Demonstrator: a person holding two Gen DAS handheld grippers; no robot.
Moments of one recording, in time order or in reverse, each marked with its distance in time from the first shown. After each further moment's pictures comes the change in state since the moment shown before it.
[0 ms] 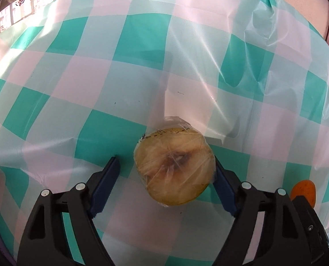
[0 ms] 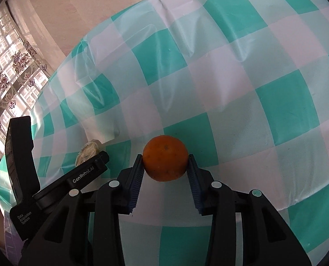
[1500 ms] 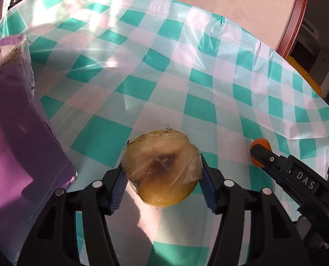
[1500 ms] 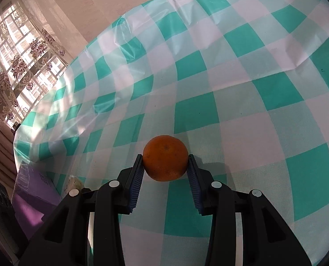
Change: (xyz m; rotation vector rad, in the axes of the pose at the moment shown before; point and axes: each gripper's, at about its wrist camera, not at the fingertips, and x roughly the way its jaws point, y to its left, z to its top) left arm -0.156 0.088 -0.201 -0.062 -0.071 -0.194; right arm -0.103 0.012 -0.128 -0.013 0.055 0.060
